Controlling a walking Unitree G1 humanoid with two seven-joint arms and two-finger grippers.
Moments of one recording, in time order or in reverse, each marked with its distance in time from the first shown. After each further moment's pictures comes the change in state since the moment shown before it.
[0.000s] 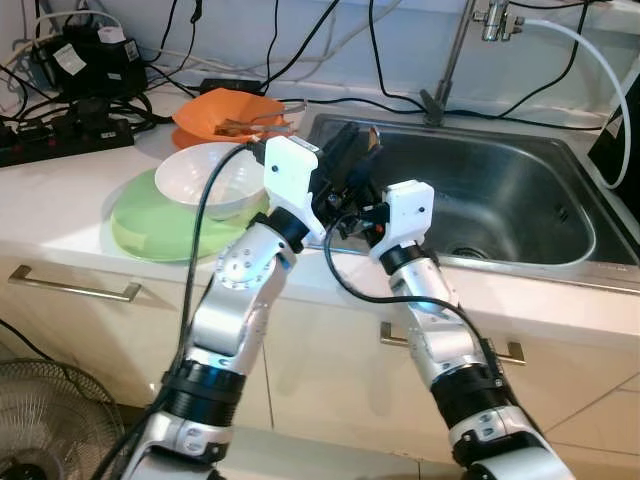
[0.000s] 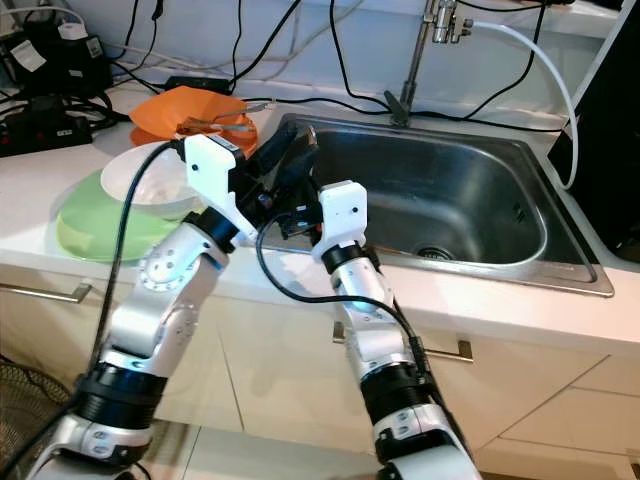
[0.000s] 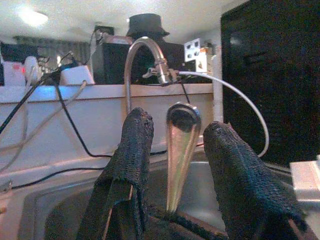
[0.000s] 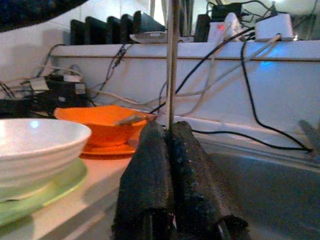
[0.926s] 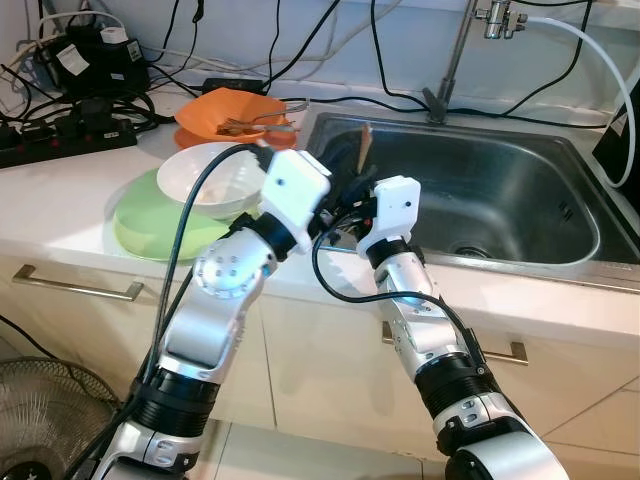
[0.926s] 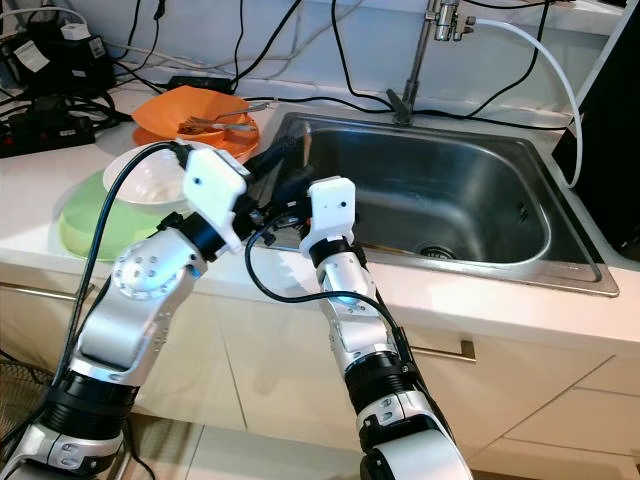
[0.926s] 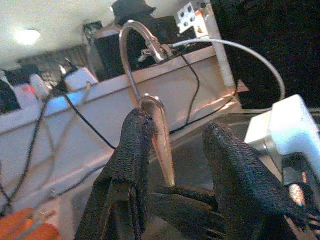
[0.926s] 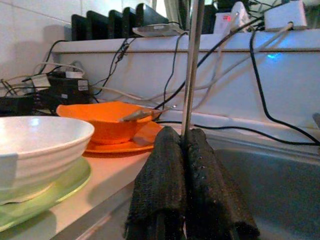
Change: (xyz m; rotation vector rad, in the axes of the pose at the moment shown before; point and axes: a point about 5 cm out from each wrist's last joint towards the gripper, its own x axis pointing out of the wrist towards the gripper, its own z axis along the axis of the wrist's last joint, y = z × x) left arm -0.010 -0.003 0.002 0.288 0.087 -0.067; right arm 0.013 0.010 -0.005 0.034 0.055 -0.075
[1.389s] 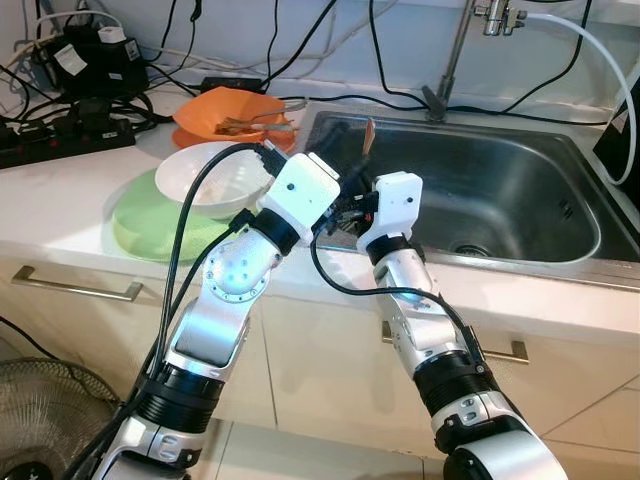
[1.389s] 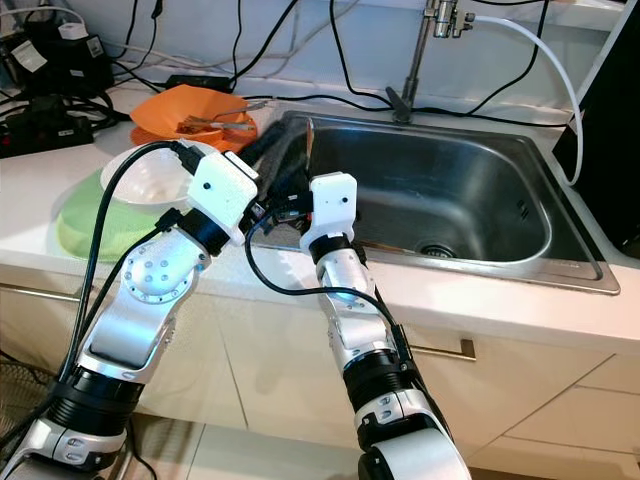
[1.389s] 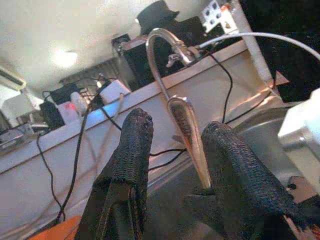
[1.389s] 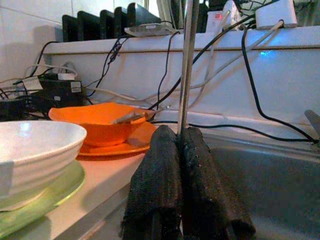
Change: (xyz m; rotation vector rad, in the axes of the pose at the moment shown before) left arm 0.002 0.006 0.000 0.150 -0.025 0.127; right arm 0.003 0.000 0.004 0.008 -0.005 -0.012
